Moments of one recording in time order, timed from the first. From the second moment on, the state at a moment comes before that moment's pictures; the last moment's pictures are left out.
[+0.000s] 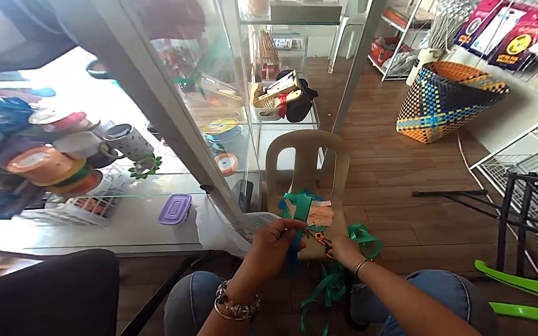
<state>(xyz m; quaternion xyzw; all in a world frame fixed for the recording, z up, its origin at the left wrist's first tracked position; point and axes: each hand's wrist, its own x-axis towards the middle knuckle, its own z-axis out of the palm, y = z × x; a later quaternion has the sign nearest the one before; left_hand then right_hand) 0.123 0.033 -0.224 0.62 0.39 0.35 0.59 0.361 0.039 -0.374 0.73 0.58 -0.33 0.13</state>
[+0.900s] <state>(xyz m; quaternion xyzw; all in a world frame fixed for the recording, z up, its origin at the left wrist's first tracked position) 0.105 0.029 -0.213 0.71 0.19 0.11 0.67 0.376 -0.132 -0.259 0.45 0.66 -0.56 -0.22</state>
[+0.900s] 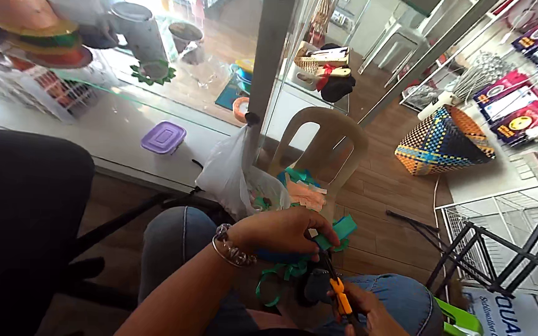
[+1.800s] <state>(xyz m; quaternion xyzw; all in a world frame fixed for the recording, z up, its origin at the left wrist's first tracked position) 0.105 0.024 -0.214 0.75 0.13 0.05 0.64 0.354 -0.129 -0.255 0.42 0.68 -0.56 -0.23</state>
